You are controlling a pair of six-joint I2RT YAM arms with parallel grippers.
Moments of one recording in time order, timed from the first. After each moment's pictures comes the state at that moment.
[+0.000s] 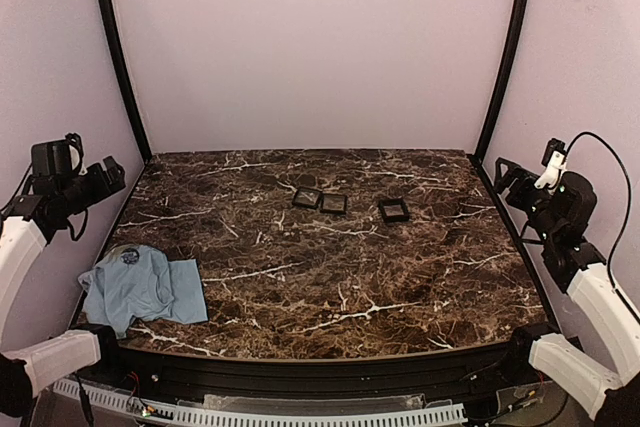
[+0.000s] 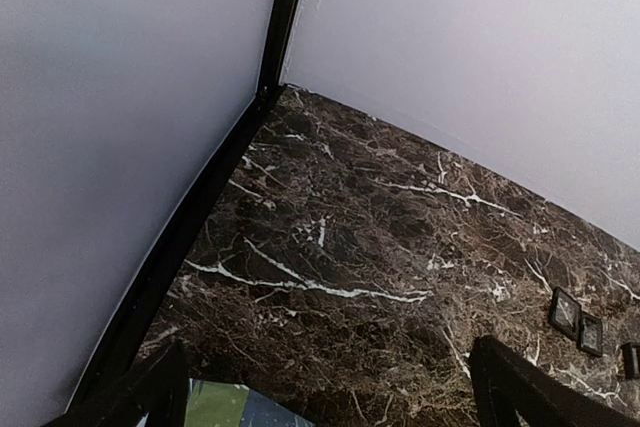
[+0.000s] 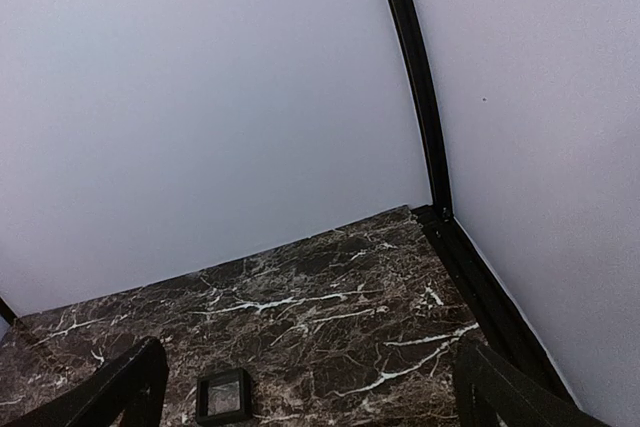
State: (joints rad) left arm 0.11 0.85 0.85 -0.44 -0.06 -0.34; right arm 0.03 0.66 0.49 0.16 0.08 0.31
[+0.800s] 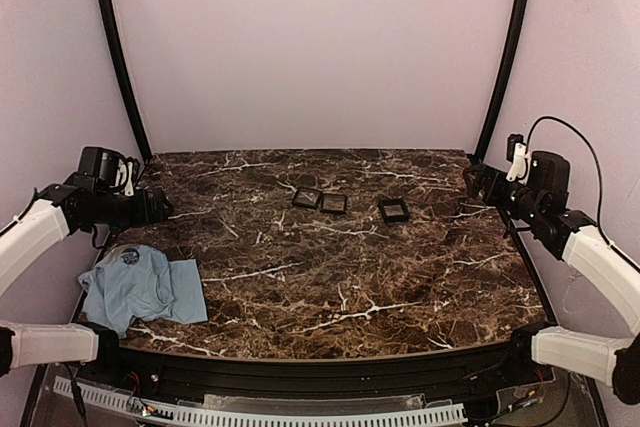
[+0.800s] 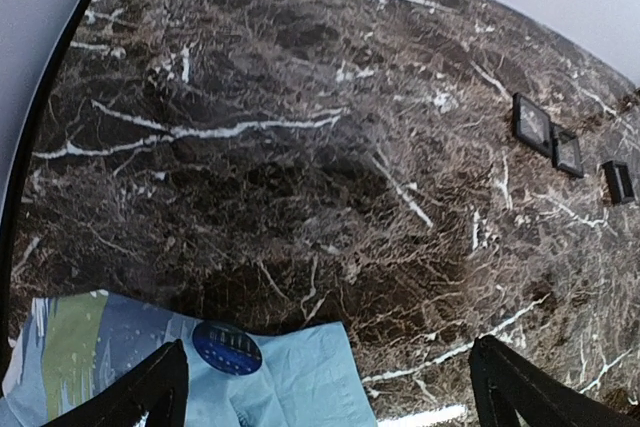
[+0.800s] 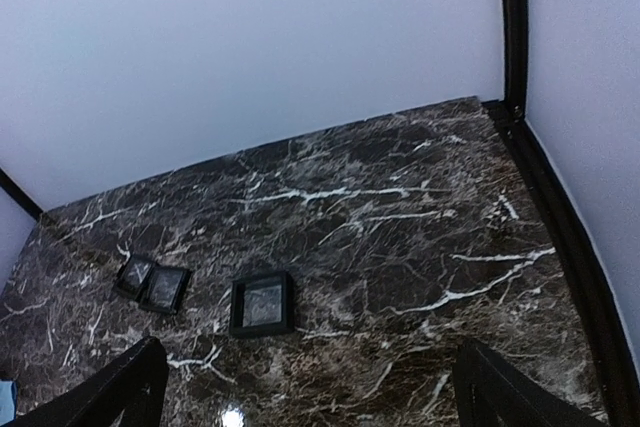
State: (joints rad) left arm -0.12 1.02 0.84 -0.59 0.08 -0.32; right arm 0.10 0.89 0.66 -0.06 -0.06 0.31
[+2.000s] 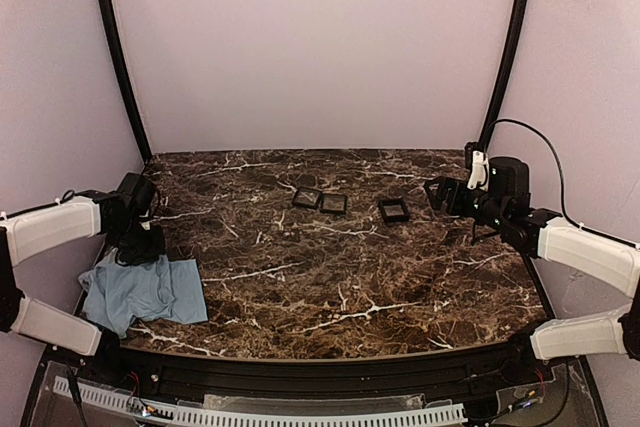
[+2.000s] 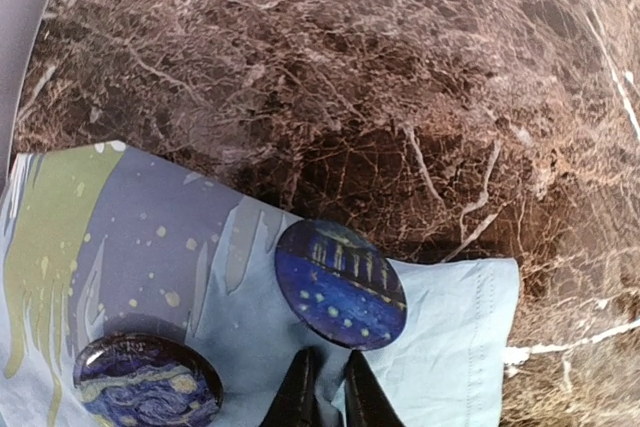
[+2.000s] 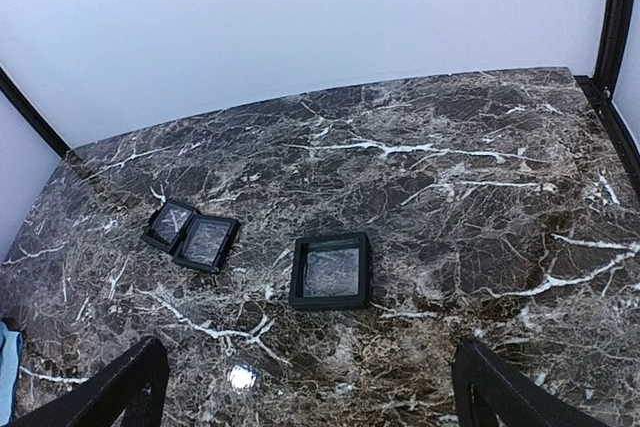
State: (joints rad) left arm -0.22 1.27 0.76 -0.70 -0.16 -0.46; right arm 0.35 1.10 0.63 0.11 0.02 0.33
